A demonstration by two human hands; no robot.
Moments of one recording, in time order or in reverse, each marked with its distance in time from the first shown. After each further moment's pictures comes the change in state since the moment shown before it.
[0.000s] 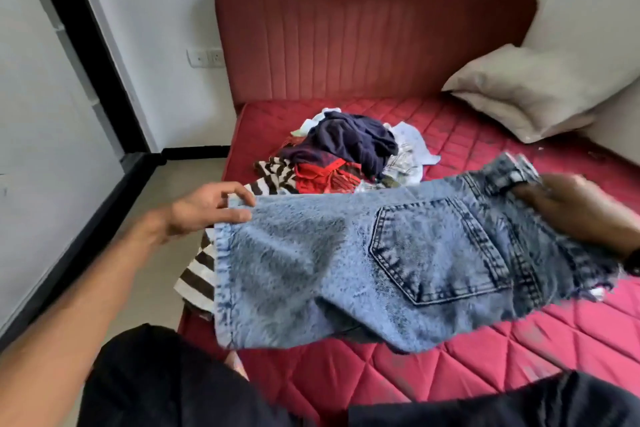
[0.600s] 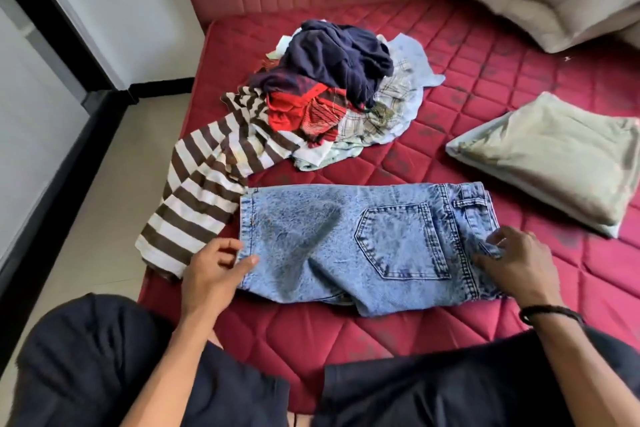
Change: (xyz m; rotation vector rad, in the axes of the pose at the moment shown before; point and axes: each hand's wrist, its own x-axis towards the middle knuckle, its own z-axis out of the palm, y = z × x) left_hand -0.028 -0.114 0.192 0.080 0.574 -0.413; right_hand -0.078 0.076 0.203 0.101 -0.138 0.308
